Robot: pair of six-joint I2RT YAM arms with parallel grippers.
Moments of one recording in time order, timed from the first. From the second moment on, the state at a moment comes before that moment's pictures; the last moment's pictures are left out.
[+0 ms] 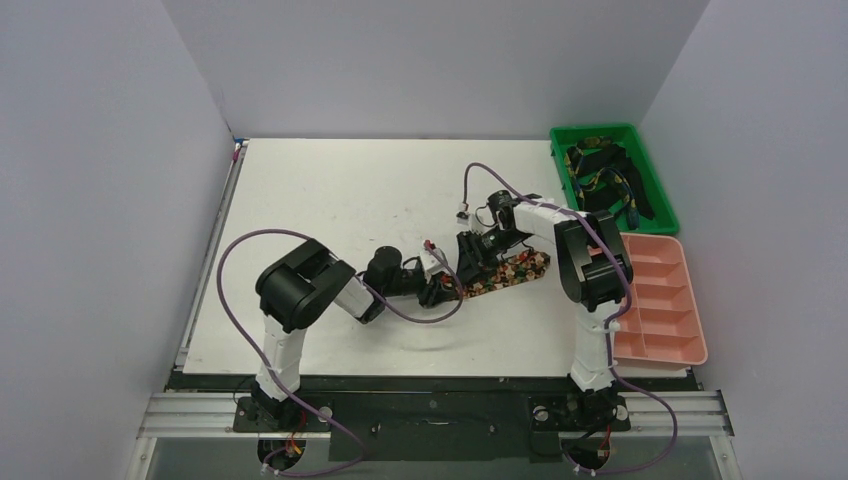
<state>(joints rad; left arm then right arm) -0.70 2.07 0.70 1.13 0.63 0.02 0.34 2.09 1.37 -0.79 -0.82 -0.06</state>
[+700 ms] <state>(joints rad) -0.73 1.90 0.91 0.37 0.44 0.18 0.36 2.02 1.37 -0.70 -0.88 0.13</state>
